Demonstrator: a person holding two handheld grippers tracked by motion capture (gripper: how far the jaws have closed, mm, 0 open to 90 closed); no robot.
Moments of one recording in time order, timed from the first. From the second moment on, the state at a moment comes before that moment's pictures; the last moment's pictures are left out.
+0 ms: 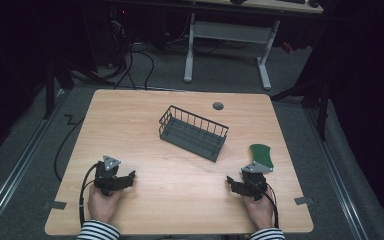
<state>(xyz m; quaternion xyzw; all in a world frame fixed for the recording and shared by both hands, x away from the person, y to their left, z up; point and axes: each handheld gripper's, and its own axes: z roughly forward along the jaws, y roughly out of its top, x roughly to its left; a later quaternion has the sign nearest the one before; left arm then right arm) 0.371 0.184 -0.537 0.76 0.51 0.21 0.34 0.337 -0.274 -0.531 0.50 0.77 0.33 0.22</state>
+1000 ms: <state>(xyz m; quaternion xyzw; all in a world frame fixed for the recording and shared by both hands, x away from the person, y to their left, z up) 0.368 0.185 -0.537 0.76 0.51 0.22 0.34 0.337 -0.274 -0.531 0.50 0.77 0.33 0.22</state>
